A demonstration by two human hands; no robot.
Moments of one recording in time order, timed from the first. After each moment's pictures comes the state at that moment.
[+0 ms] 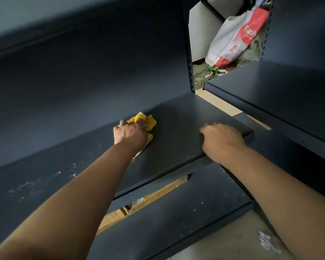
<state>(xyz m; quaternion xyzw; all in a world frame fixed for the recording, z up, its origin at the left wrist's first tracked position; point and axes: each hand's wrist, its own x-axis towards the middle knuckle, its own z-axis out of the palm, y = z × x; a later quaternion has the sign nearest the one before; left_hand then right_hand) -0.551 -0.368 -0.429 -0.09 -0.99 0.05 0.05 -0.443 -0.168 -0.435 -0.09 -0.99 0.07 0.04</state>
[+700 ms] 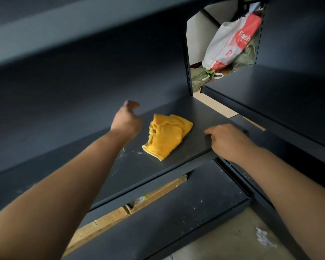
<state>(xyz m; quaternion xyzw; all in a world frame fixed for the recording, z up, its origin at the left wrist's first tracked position) -0.539 -0.372 -0.372 -0.07 -0.95 -0.29 0.08 -0.422 -0.150 -0.428 -0.08 -0.98 0.19 0.05</state>
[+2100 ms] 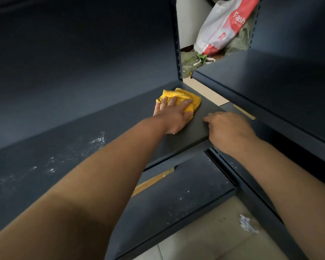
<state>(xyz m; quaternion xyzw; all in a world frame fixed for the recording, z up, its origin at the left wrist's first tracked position) -0.550 -0.254 -0.437 -0.29 -0.95 -0.03 -0.09 -0.433 -0.128 -0.443 -0.09 -0.99 0.07 0.07</state>
